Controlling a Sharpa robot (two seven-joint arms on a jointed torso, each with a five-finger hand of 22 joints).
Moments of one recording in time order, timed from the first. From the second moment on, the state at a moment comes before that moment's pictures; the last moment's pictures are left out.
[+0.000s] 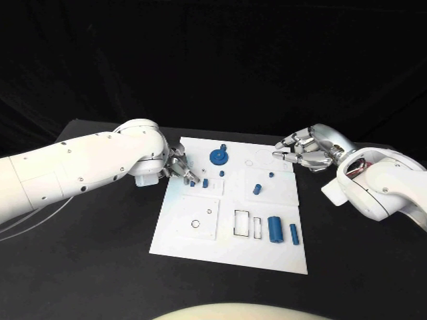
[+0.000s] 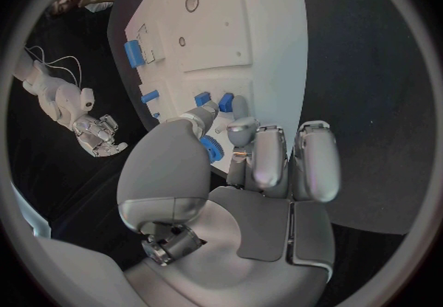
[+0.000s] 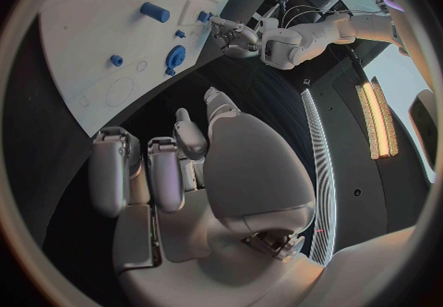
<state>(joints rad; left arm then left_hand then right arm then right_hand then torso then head) 1.28 -0.74 -0.01 1.39 -1.07 0.24 -0.66 1.04 -0.18 0.39 0.25 0.06 1.05 0.03 0.50 0.59 1.33 -0.04 1.07 0.96 1.47 -0.09 1.24 1.31 0.08 1.43 0.02 1.41 1.29 1.30 -0.93 -0.12 1.66 -0.84 -0.45 -0.07 1.38 -0.08 0.04 0.25 0.30 0.93 0.15 0.19 0.18 1.26 0.07 1.20 1.17 1.47 0.00 1.46 1.31 0.05 1.44 0.10 1.37 1.31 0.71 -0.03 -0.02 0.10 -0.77</state>
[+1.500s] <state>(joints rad) 1.22 -0.62 -0.04 1.38 -1.54 -0.22 -0.20 1.50 -0.21 0.29 0.24 0.07 0.96 0.12 0.28 0.24 0.97 0.07 0.41 0.22 1.44 0.00 1.16 1.15 0.16 1.29 0.09 1.04 0.82 1.29 -0.92 -0.12 1.65 -0.83 -0.46 -0.06 1.38 -0.08 0.04 0.25 0.32 0.93 0.15 0.19 0.18 1.26 0.07 1.20 1.17 1.46 -0.01 1.46 1.31 0.05 1.44 0.10 1.36 1.31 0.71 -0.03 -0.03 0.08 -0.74</state>
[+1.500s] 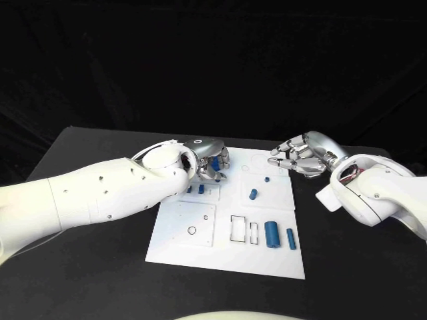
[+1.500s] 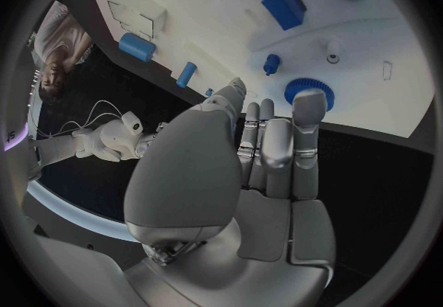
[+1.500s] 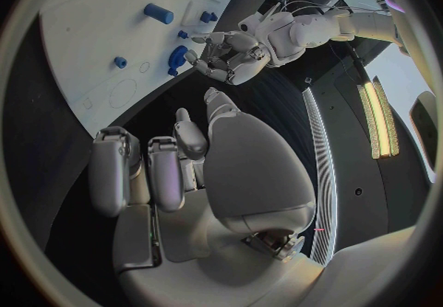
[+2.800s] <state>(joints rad) 1.22 -0.57 -0.04 1.31 -1.60 -0.08 -0.22 1.51 -0.19 0.36 0.21 0.07 1.04 0.11 0.23 0.19 1.08 0.06 0.35 0.15 1.46 -0.01 1.27 1.19 0.12 1.35 0.08 1.21 1.03 1.29 -0.91 -0.12 1.65 -0.83 -0.47 -0.05 1.38 -0.08 0.04 0.25 0.32 0.93 0.15 0.19 0.18 1.25 0.07 1.20 1.17 1.46 -0.01 1.46 1.31 0.05 1.44 0.10 1.36 1.31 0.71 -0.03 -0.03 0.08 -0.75</state>
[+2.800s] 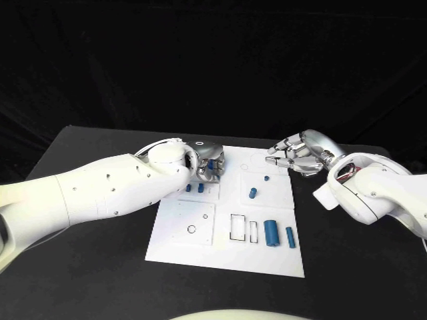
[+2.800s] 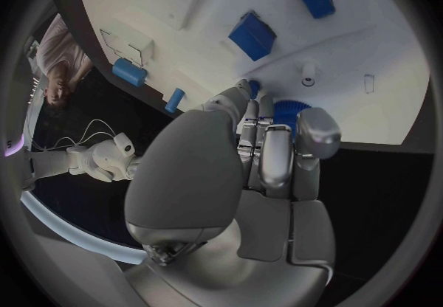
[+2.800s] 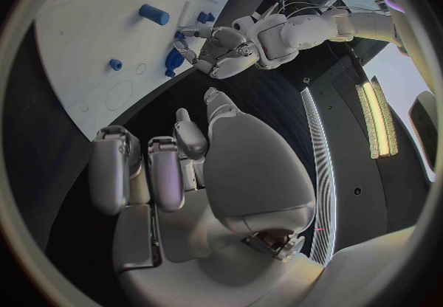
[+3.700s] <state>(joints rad) 1.21 -0.56 -0.03 1.29 -1.57 -0.05 -0.21 1.52 -0.17 0.41 0.16 0.07 1.05 0.12 0.19 0.17 1.10 0.06 0.30 0.13 1.46 -0.01 1.26 1.13 0.12 1.35 0.08 1.23 1.05 1.29 -0.91 -0.12 1.65 -0.83 -0.46 -0.05 1.38 -0.08 0.04 0.25 0.32 0.93 0.15 0.19 0.18 1.25 0.07 1.20 1.17 1.46 -0.01 1.45 1.31 0.05 1.44 0.10 1.36 1.31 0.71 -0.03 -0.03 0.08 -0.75</state>
